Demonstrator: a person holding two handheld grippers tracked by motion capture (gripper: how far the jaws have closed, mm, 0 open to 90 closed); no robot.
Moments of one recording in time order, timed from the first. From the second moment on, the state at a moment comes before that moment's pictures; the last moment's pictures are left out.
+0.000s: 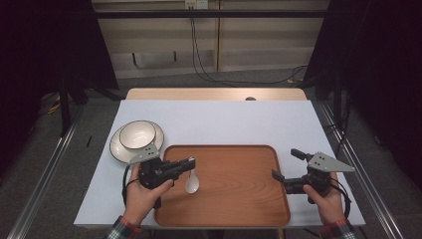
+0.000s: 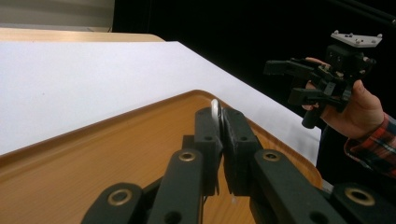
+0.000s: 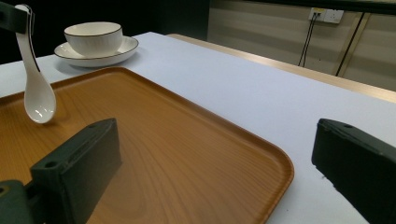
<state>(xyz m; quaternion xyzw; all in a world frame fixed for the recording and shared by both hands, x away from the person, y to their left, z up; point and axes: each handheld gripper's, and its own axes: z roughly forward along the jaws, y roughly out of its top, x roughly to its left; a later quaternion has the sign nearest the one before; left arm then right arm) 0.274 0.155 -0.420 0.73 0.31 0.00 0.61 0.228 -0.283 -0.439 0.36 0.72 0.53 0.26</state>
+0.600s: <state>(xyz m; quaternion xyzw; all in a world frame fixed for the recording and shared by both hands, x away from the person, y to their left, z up) 0.275 0.158 -0.427 0.72 0.32 -0.02 0.61 0.228 -0.284 -0.439 0.36 0.72 0.53 0.26</state>
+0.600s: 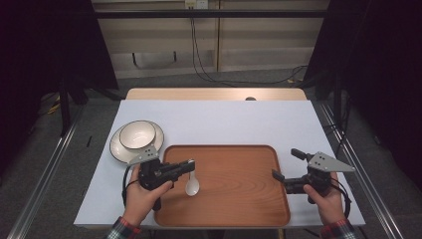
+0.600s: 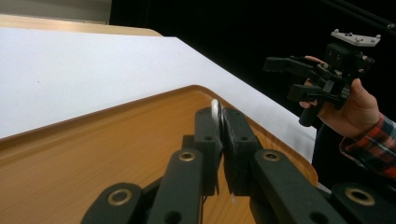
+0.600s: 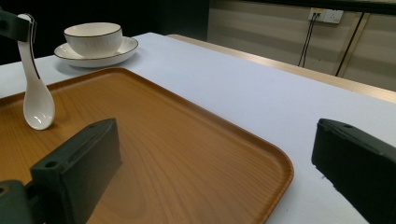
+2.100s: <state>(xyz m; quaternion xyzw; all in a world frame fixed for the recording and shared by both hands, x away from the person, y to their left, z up) 0.302 0.169 -0.449 0.74 0.35 0.02 0.57 0.229 -0.283 -0.440 0.36 0.72 0.53 0.25</state>
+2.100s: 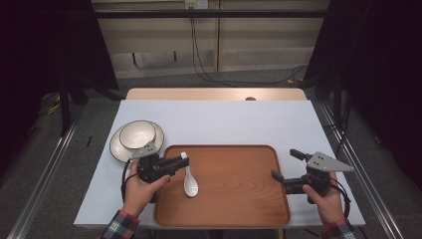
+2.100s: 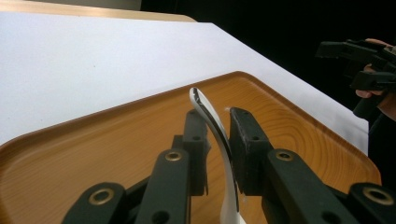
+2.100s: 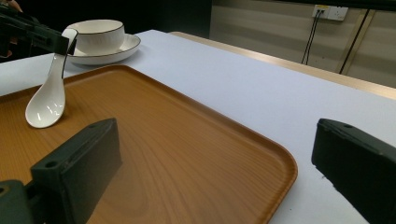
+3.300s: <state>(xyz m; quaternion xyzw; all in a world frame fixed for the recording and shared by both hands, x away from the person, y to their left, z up) 0.319 0.169 -0.469 0.75 0.38 0.05 0.53 0.227 -0.283 -0.440 0.36 0.72 0.53 0.25</state>
